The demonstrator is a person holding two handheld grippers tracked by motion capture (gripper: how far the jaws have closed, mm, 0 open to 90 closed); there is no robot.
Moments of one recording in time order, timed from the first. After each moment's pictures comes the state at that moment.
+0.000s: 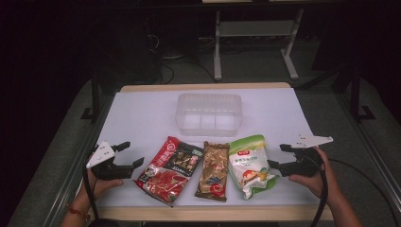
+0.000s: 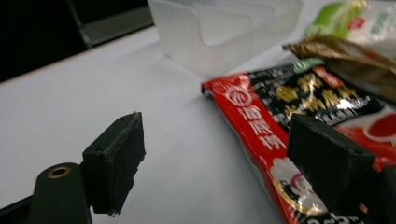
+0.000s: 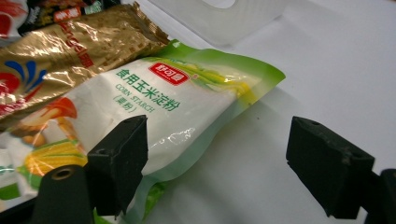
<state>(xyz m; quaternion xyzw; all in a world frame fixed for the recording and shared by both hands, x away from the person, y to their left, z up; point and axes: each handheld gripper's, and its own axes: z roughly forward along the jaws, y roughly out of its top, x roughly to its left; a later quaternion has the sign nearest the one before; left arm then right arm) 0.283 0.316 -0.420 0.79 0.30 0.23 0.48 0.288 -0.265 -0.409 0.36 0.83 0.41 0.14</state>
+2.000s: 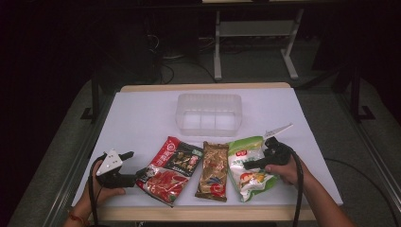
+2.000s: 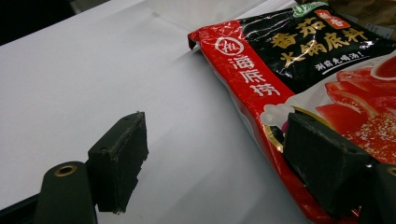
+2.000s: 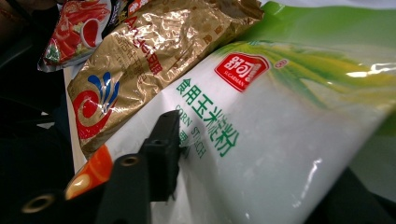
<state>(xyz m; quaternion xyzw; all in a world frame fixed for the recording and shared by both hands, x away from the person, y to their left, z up) 0.272 0.312 -0.441 0.82 0.30 0.23 0.43 0.342 -0.211 -0.442 0.34 0.84 0.41 -0.11</state>
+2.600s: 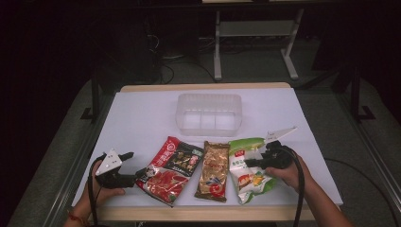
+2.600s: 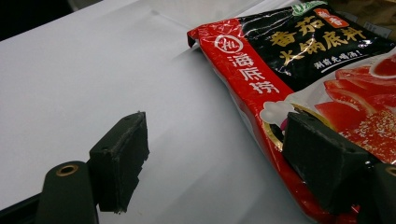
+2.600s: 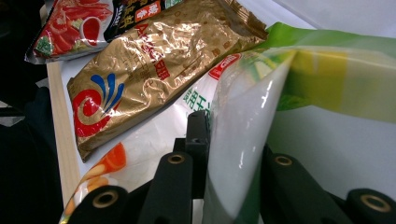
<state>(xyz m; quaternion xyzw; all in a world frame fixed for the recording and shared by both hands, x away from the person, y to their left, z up) 0.272 0.314 -0.441 0.82 0.30 0.23 0.43 0.319 -0.207 -0.421 0.31 0.86 0.41 -0.03</state>
